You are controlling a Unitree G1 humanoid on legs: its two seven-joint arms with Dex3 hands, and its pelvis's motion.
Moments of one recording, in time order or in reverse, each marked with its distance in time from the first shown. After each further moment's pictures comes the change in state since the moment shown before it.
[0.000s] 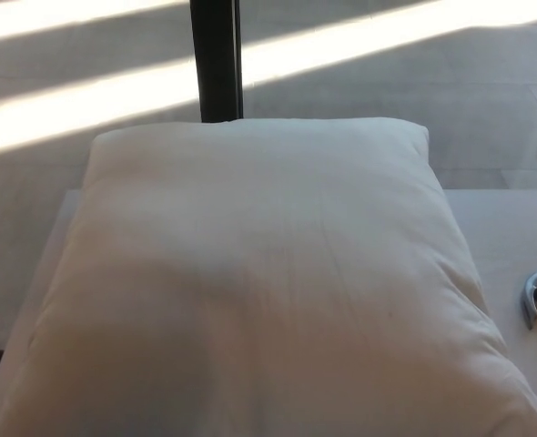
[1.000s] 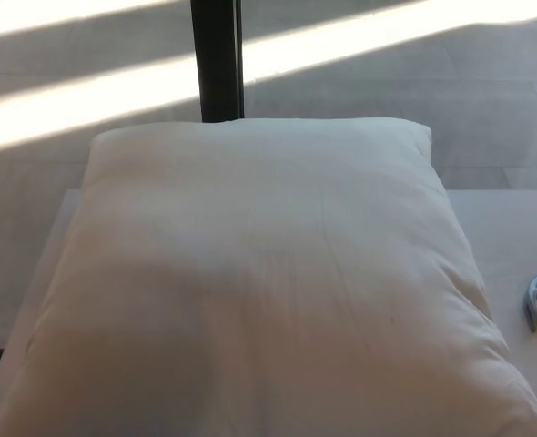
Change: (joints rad) left_arm -0.007 0.033 0.031 0.016 -0.008 0.050 0.075; right_arm -0.035 0.028 -0.045 0.202 0.221 0.131 -0.024
